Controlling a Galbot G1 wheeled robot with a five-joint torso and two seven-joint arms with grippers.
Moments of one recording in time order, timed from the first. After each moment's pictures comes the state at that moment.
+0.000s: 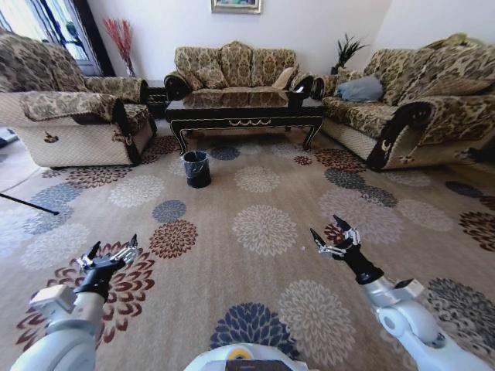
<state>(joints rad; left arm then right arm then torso) 1.86 -1.14 -0.95 -2.50 -0.69 0.28 -0.32 -1.67 0.82 0.74 2.02 0.78 0.47 -0.36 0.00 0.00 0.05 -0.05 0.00</state>
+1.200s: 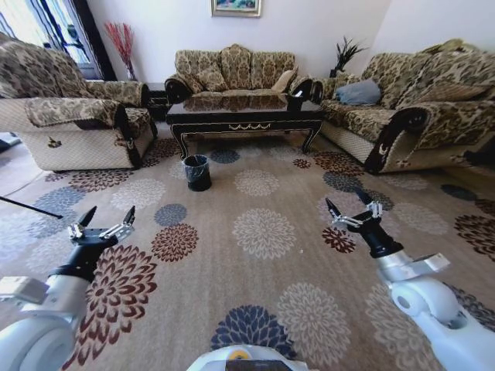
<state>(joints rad) 1.76 -1.11 -1.12 -2.50 -0.74 0.18 -0.06 -1.62 0.73 0.86 2.13 0.78 0.33 -0.10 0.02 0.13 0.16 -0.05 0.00</state>
